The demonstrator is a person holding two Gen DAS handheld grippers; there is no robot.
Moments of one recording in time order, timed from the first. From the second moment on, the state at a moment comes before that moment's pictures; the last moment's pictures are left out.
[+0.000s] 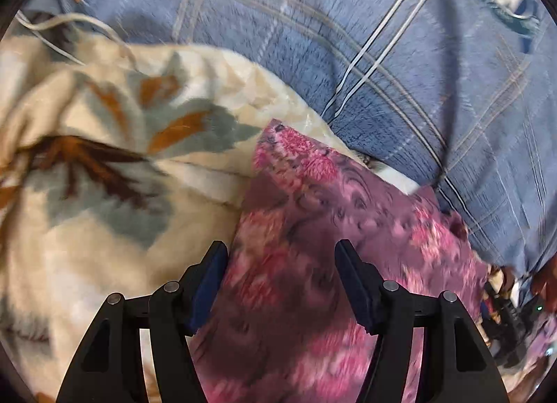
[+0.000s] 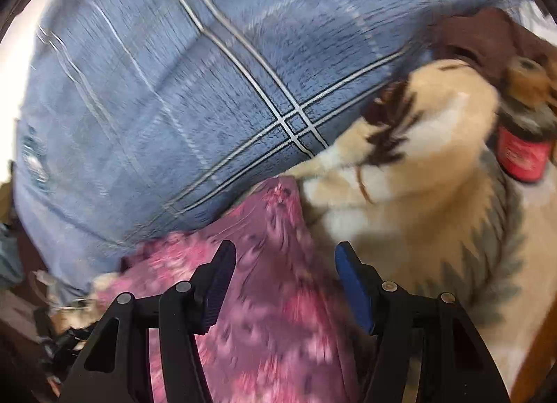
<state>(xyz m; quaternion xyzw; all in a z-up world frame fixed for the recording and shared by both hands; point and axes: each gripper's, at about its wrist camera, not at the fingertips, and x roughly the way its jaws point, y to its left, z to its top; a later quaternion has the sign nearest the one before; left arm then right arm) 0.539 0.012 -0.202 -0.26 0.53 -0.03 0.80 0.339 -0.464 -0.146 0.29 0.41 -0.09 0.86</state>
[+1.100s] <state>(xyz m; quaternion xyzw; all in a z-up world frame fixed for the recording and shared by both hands) 0.374 -0.022 -0.170 -0.13 0.48 0.04 0.86 0.206 -0.322 -0.156 0.12 0.42 -0.03 0.90</state>
